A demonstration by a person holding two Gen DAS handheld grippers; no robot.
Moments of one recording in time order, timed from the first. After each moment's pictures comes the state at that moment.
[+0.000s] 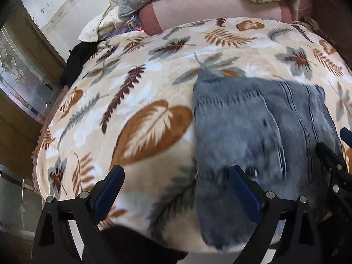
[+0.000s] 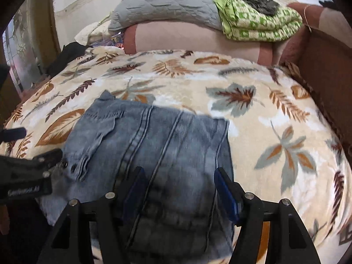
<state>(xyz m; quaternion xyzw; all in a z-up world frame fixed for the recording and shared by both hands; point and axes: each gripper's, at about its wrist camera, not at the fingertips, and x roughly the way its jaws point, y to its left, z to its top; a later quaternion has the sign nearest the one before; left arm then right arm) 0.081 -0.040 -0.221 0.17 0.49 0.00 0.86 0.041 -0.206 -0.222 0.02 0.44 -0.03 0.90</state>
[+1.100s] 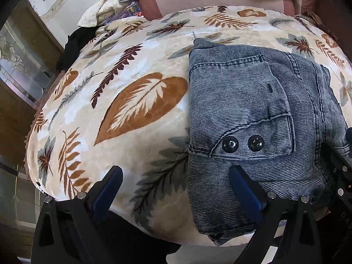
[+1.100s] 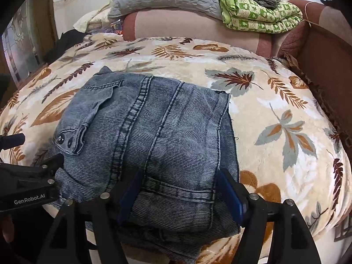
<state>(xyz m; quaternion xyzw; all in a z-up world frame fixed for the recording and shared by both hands) 0.068 -0.036 -0.256 0.15 0.51 0.01 0.85 0.030 -0.199 -0.240 0.00 0.46 -0.03 0.89</state>
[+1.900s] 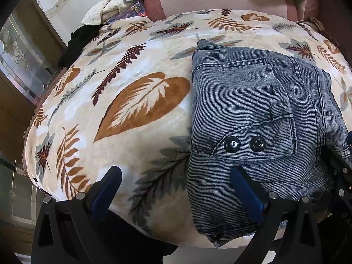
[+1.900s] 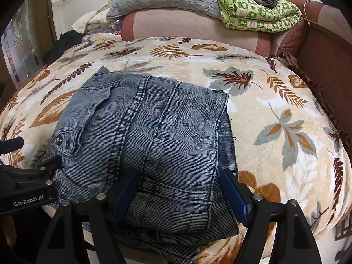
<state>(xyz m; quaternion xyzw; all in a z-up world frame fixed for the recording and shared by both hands) 0.067 -0.034 -0.257 0.13 0.50 0.02 0.85 0.031 -0.202 -0.241 0.00 0.46 -0.04 0.89</state>
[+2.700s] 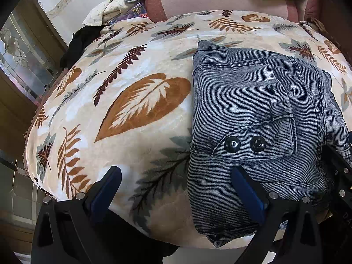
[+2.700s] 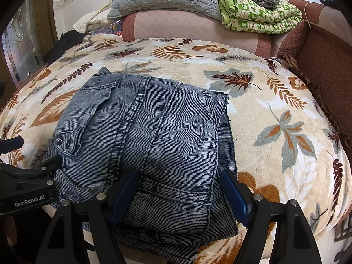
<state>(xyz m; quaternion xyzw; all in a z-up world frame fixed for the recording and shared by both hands) 0.065 -0.035 -0.257 0.13 0.50 0.02 0.85 0.031 -0.201 -0.240 -0.01 0.46 -0.04 0.89</state>
